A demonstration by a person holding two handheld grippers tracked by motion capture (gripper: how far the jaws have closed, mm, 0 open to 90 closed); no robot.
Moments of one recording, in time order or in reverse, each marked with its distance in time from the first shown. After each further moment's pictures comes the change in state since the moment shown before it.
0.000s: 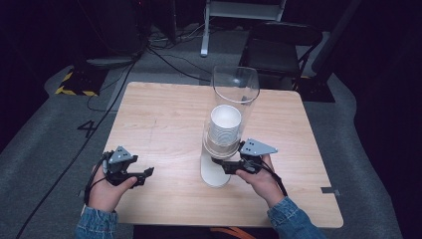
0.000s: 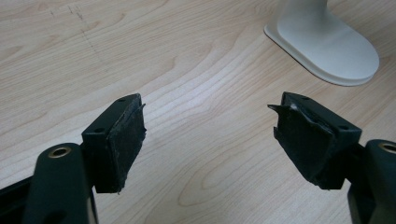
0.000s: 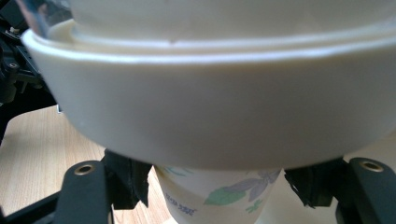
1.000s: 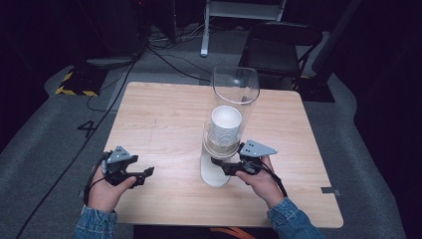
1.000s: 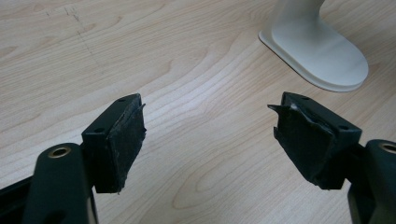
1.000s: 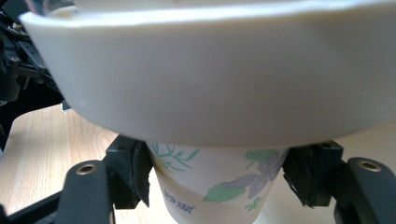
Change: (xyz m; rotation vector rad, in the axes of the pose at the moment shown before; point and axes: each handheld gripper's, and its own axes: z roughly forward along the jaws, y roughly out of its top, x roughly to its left) left arm 0.001 0.000 -0.001 -0.016 -0.018 -0.021; right arm 0.001 -0.004 0.001 0.000 0.010 0.007
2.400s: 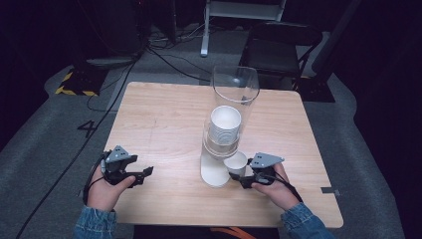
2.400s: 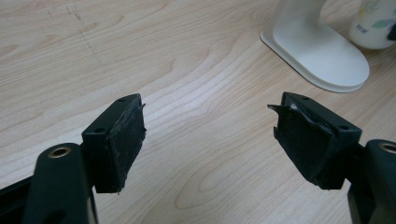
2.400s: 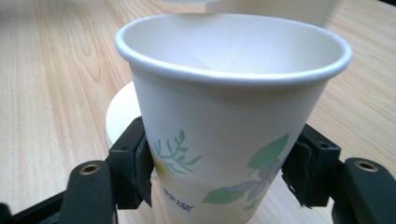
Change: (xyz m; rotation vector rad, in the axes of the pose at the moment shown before) left arm 0.003 -0.001 0.001 0.002 -0.003 -0.006; right arm -0.020 -0.046 -0.043 0.301 -0.029 -0.071
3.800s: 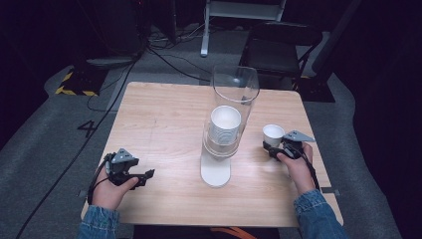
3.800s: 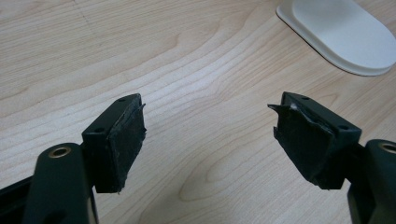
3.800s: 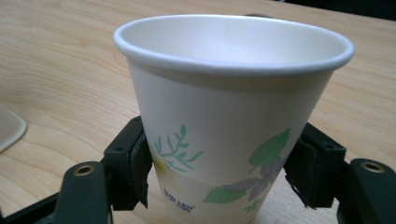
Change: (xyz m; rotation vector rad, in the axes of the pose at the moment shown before) left arm 0.004 -0.011 0.016 0.050 0.015 -0.021; right arm -0.113 -0.032 -0.028 -0.001 -0.423 0.299
